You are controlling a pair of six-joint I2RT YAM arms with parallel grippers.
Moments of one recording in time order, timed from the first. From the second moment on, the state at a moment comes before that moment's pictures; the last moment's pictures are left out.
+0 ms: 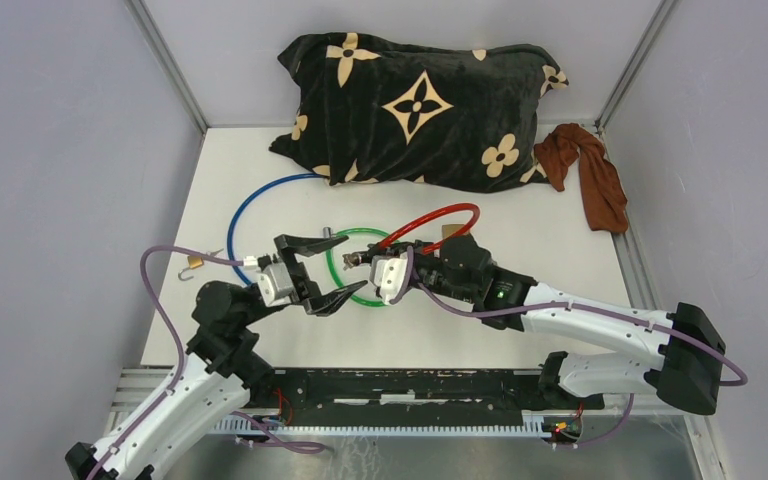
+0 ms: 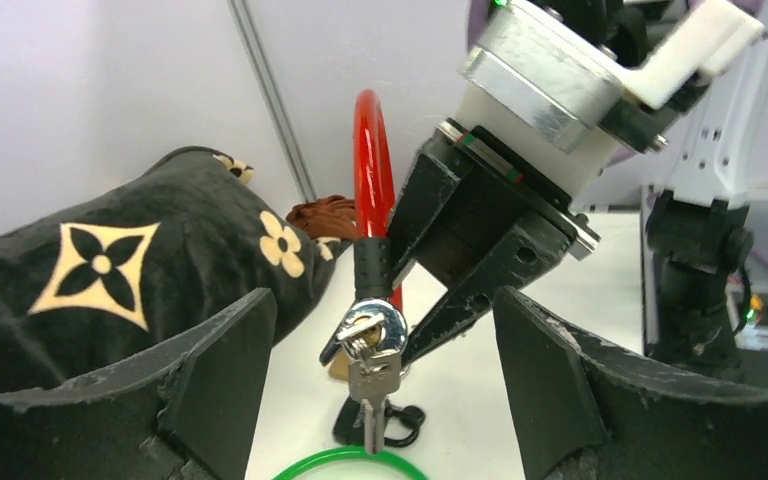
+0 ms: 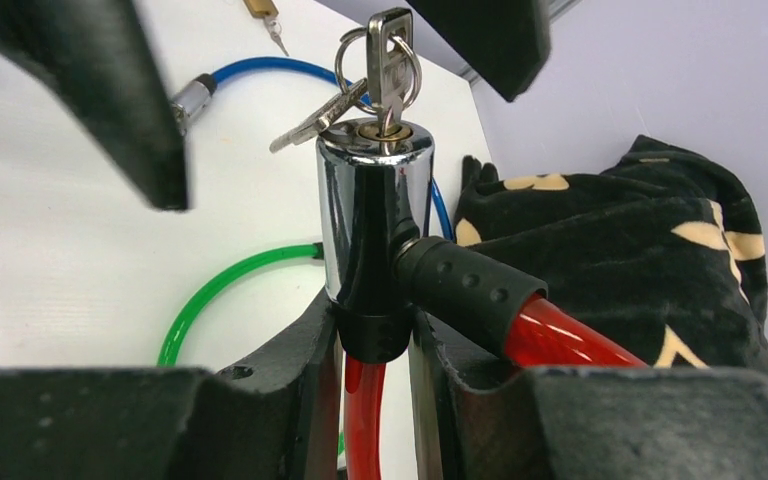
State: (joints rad) left arm -0.63 0.46 0.42 0.46 0.54 0.01; right arm 1.08 1.19 0.82 0.25 -0.13 -0.71
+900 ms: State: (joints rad) left arm -0.63 0.69 0.93 -0.55 0.60 0.86; right arm 1.08 1.17 0.84 0.13 -0.04 -0.79
